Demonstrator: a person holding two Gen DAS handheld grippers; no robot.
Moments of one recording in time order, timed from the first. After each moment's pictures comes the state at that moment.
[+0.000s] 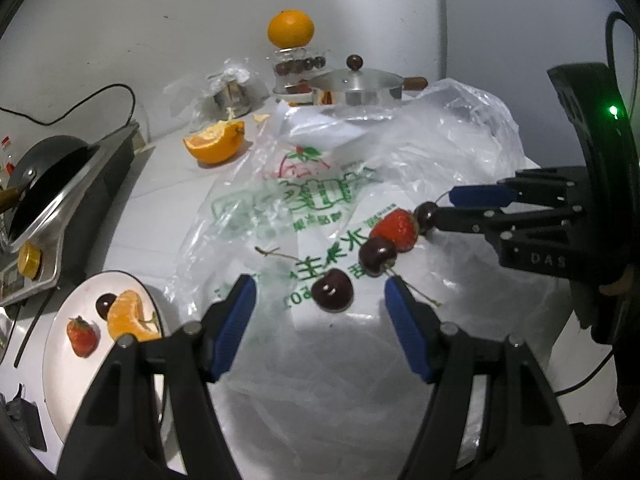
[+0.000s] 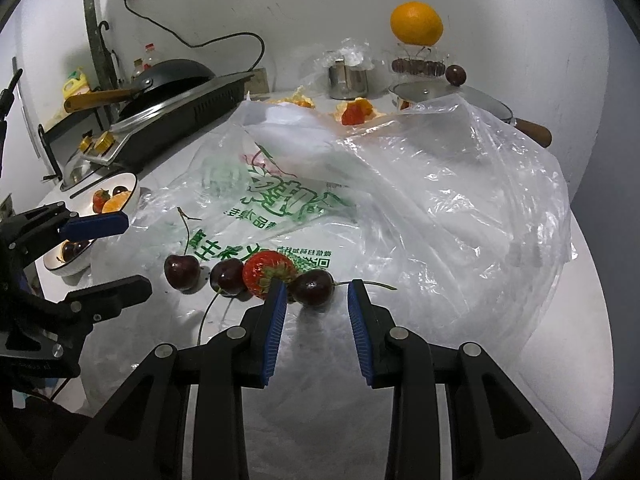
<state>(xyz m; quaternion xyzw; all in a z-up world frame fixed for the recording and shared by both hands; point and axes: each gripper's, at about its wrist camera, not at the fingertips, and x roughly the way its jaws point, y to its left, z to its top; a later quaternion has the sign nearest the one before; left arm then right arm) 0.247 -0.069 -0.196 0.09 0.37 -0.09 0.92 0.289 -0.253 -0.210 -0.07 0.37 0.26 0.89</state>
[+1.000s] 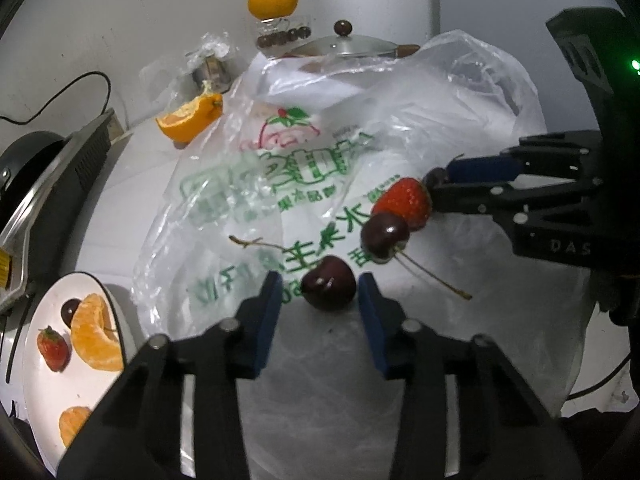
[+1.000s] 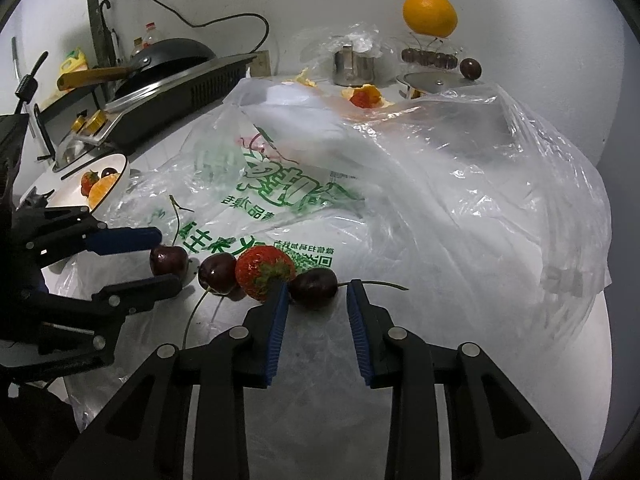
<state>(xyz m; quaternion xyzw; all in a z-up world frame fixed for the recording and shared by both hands) 0.273 -0.073 -0.226 0.11 0.40 -0.12 0.90 0.299 -0.237 -0.220 -0.10 0.38 0.25 0.88</state>
